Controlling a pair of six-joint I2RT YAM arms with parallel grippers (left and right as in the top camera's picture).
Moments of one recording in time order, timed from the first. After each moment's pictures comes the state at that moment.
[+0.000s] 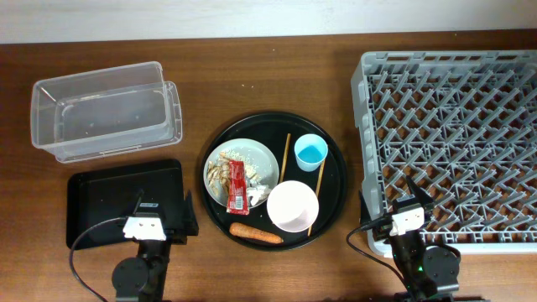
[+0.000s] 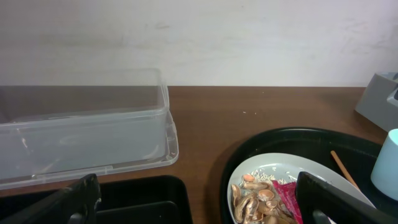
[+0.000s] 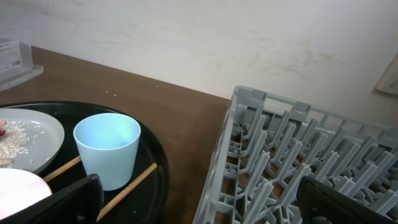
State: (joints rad) left arm -0.03 0.01 0.01 -0.08 0.03 -0.05; right arm 0.09 0.01 0.01 -0.06 -0.12 -0.20
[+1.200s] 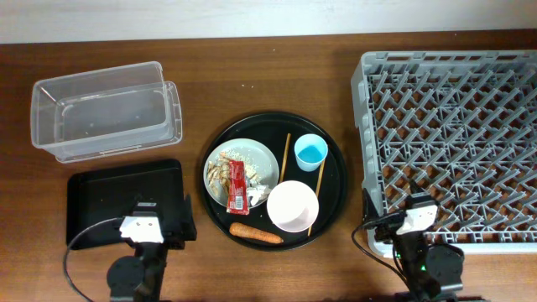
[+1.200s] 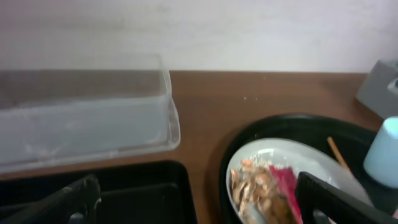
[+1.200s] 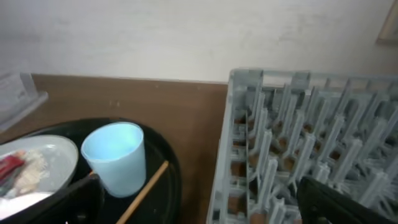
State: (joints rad) left arm -0.03 0.02 0.12 -0.27 0.03 -0.05; right arm 0.09 0.01 0.08 -0.17 -0.07 0.01
